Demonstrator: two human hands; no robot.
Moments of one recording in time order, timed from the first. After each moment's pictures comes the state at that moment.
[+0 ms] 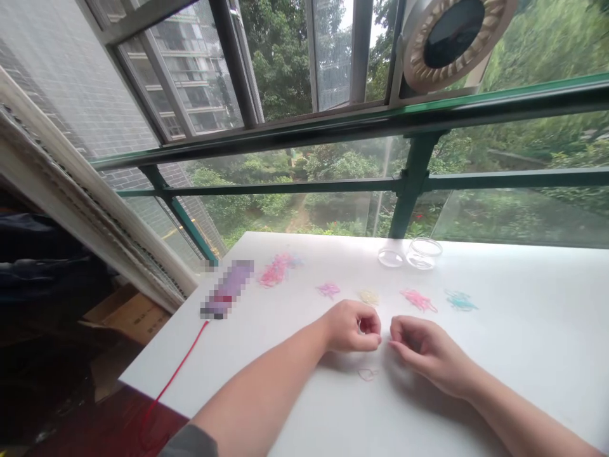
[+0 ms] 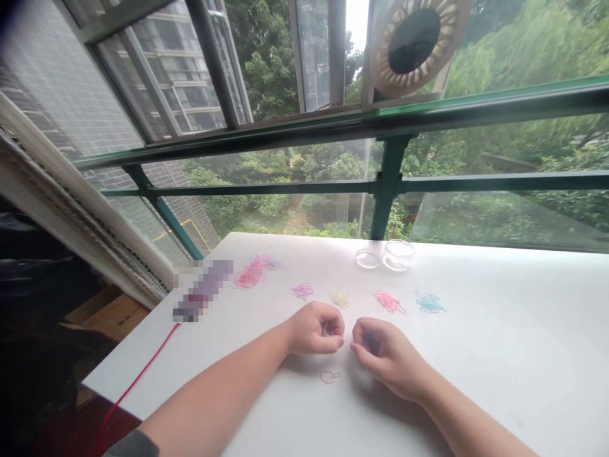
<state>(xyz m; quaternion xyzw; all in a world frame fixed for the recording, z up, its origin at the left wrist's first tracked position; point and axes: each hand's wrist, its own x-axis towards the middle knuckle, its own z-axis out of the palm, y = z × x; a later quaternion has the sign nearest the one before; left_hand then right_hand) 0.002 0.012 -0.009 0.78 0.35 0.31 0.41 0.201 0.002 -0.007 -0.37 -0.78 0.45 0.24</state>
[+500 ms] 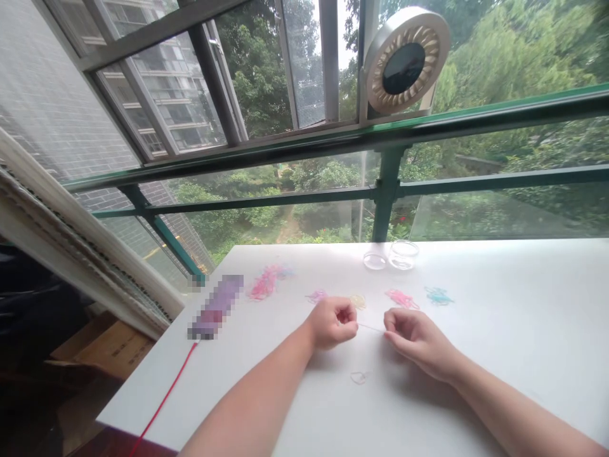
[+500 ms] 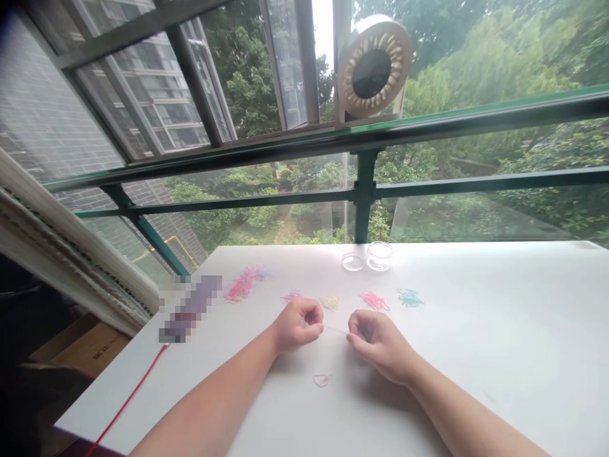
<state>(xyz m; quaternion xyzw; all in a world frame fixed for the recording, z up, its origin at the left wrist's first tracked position) -0.011 0.023 -0.005 0.76 0.40 0.35 0.38 0.204 0.011 -0.007 -0.37 -0.73 0.48 0.33</state>
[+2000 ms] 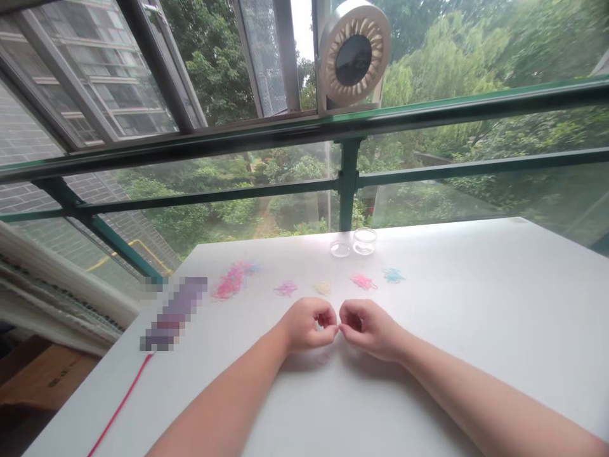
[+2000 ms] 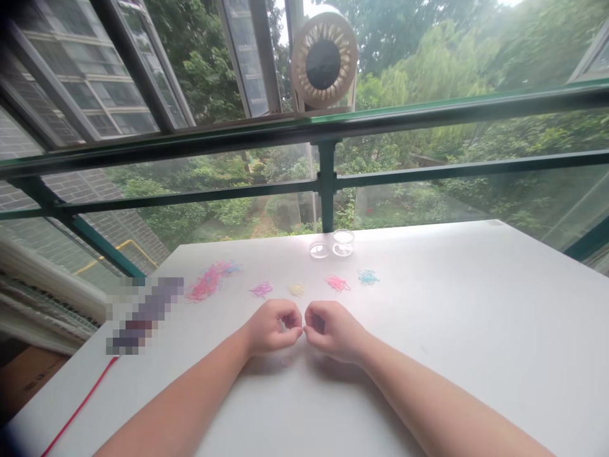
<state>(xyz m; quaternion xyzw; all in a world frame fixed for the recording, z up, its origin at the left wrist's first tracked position) 0.004 0.003 0.005 0.83 0.36 0.28 0.32 0.194 -0.002 -0.002 -0.38 -0.79 0.38 0.31</state>
